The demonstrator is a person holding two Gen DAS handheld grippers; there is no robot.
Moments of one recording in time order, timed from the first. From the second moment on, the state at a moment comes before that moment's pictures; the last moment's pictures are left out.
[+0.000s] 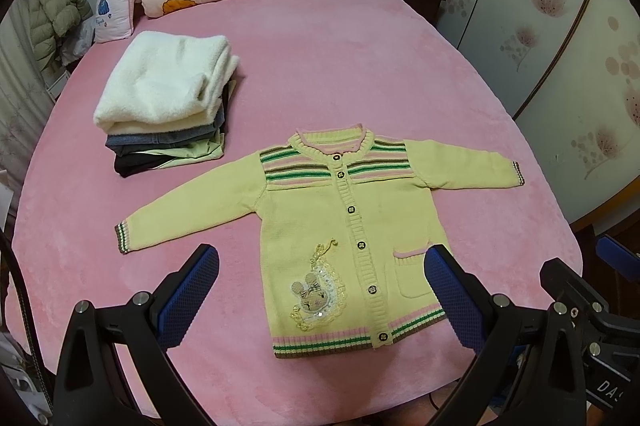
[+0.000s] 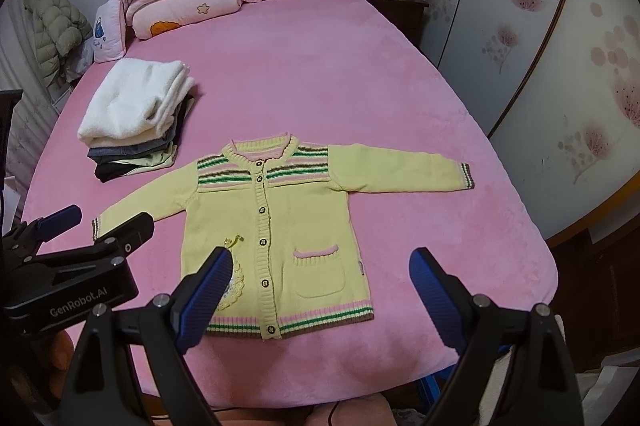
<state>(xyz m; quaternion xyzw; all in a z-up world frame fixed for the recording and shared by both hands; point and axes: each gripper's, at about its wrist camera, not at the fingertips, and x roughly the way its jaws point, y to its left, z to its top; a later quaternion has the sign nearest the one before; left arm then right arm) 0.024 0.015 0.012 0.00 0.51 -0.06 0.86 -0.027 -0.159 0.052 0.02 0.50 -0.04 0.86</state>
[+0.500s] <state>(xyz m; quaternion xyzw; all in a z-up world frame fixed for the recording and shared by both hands) 0.052 -0.029 0.006 0.01 0.51 -0.05 0.86 0.001 -0.206 0.035 0.05 0.51 -0.03 0.86</state>
